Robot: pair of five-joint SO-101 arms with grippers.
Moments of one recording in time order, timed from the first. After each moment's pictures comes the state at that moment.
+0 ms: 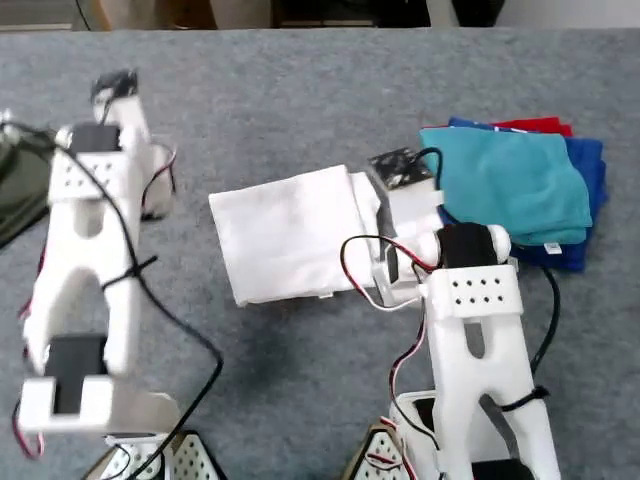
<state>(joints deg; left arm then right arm) -7.3 -4.3 6.4 82.8 0.5 -8.5 -35.9 38.5 85.7 2.1</state>
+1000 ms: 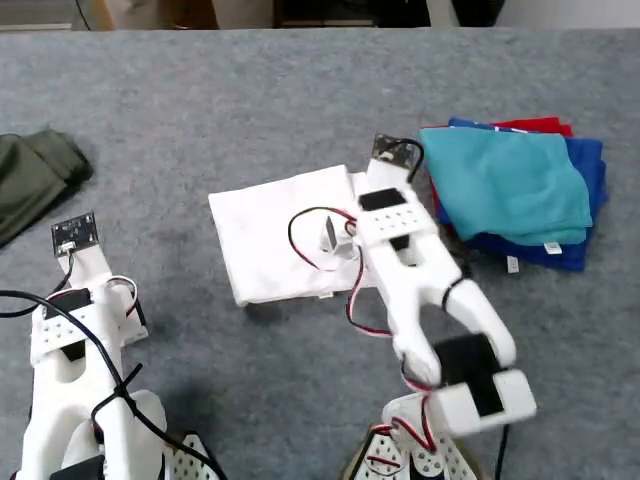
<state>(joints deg) -25.4 -37.9 70.2 51.3 -9.7 -18.6 1.5 32.4 56.1 -41.7</state>
